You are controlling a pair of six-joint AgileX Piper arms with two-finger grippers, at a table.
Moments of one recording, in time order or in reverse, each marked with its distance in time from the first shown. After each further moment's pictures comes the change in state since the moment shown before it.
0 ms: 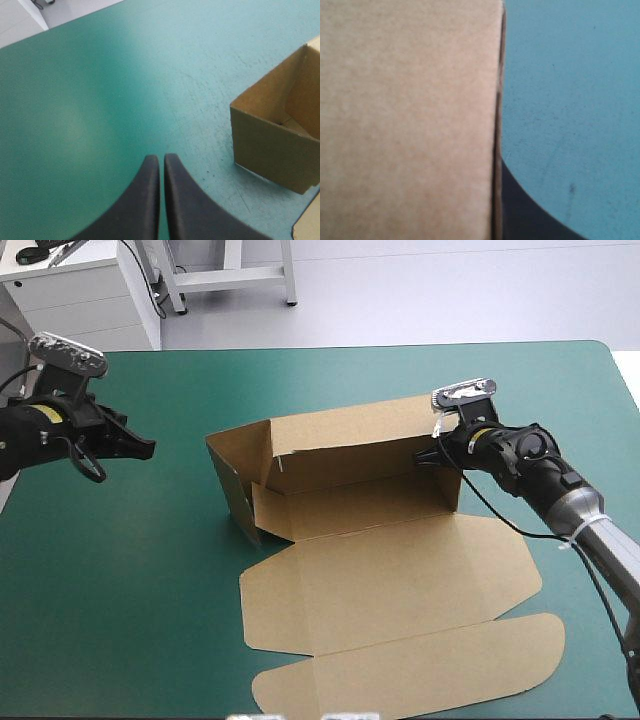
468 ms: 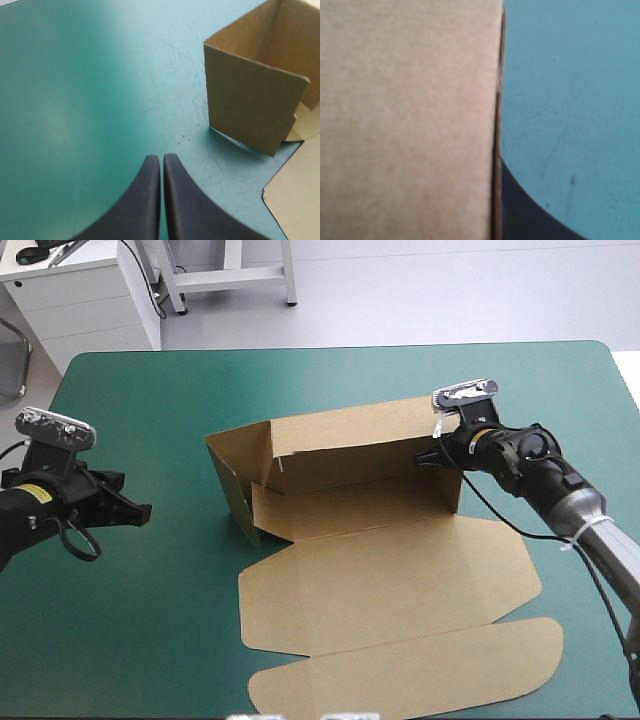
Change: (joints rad) left arm 0.043 -0.261 0.345 -0.076 -0.093 0.009; right arm 0.000 -0.010 0.000 0.009 0.023 0.000
